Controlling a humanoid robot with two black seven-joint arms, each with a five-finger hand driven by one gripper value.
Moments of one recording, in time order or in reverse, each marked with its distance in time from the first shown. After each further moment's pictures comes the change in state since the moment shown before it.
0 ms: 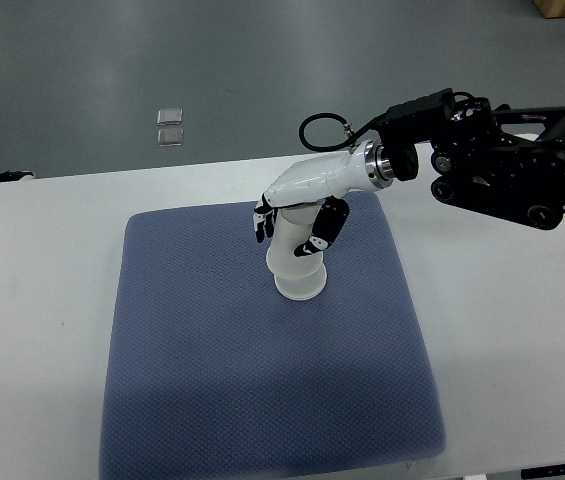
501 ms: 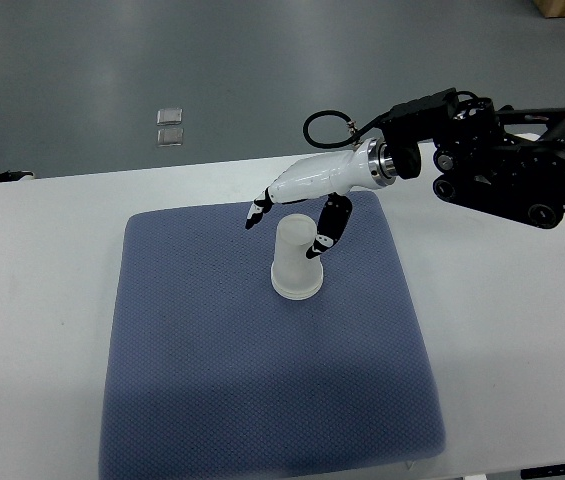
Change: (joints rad) left arm 0.000 0.000 0.000 0.000 0.000 0.000 0.000; right arm 0.002 -0.008 0.010 -0.011 0.009 0.001 0.000
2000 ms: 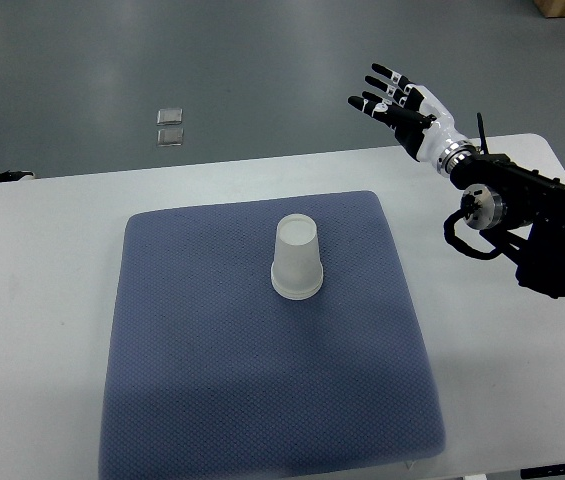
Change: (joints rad) left arm 0.000 0.000 0.000 0.000 0.000 0.000 0.000; right arm -0.404 0.136 0.387 -0.470 1.495 -0.195 -0.029
